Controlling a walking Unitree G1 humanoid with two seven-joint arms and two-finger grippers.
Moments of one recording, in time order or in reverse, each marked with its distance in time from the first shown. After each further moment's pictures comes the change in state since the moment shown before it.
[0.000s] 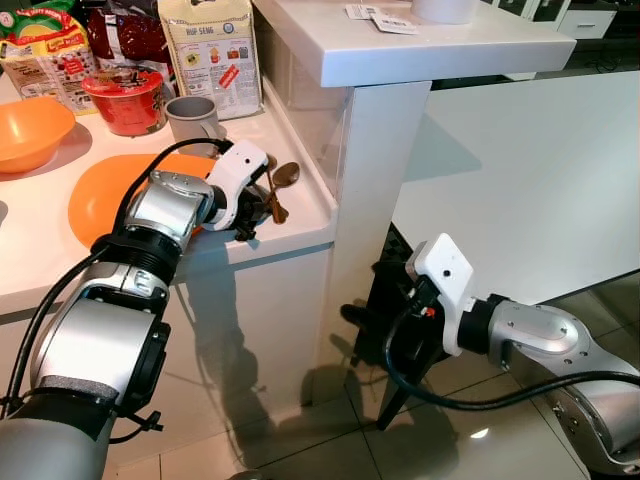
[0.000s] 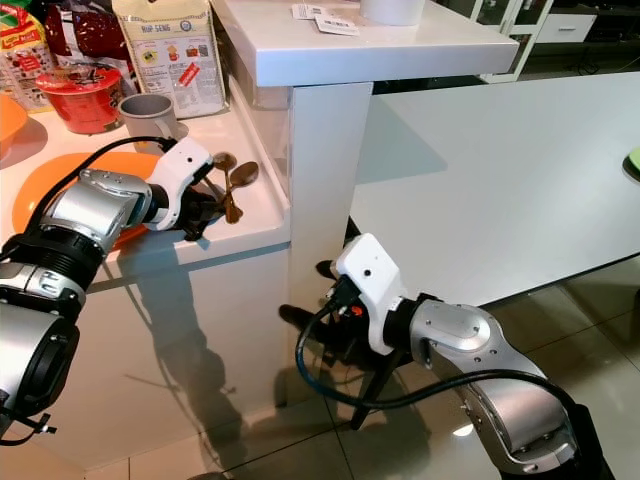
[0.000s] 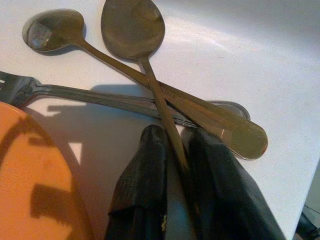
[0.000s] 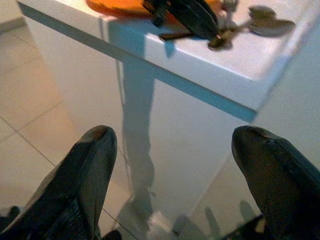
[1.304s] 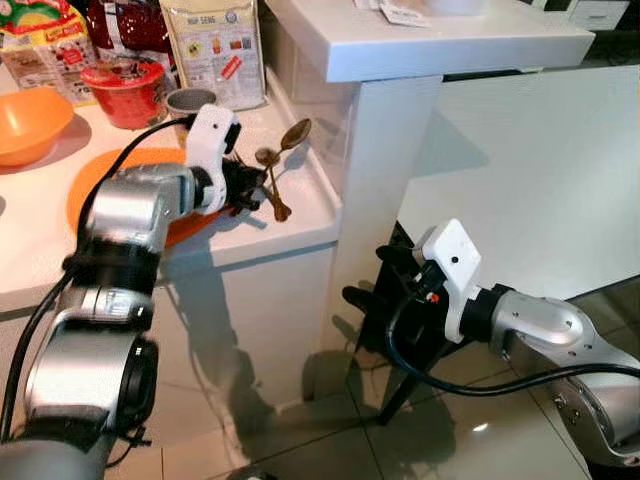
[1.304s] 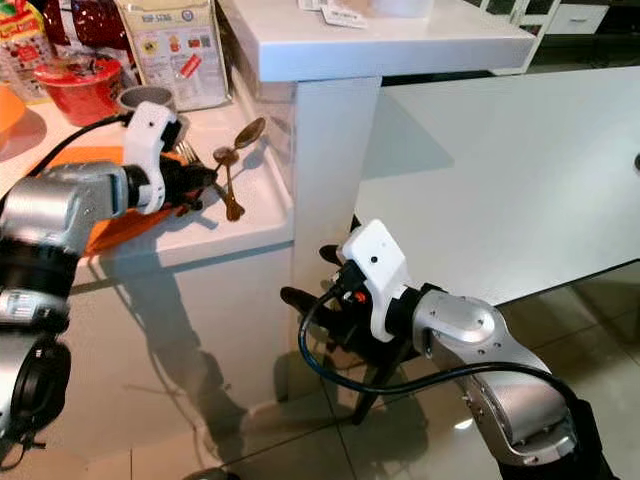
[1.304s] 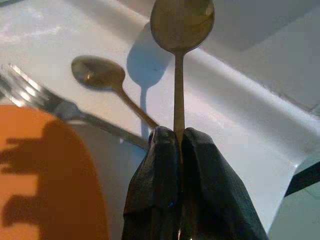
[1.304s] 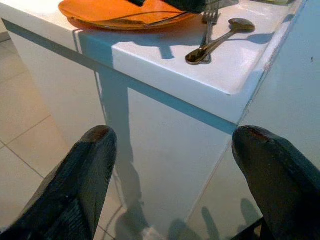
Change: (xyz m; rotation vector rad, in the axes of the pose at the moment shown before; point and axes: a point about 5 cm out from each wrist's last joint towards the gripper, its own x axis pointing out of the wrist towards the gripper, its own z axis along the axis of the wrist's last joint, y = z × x) left arm -0.034 0.004 0.016 -0.294 -0.278 0.023; right arm -0.001 -0.010 0.007 0.001 -0.045 -0.072
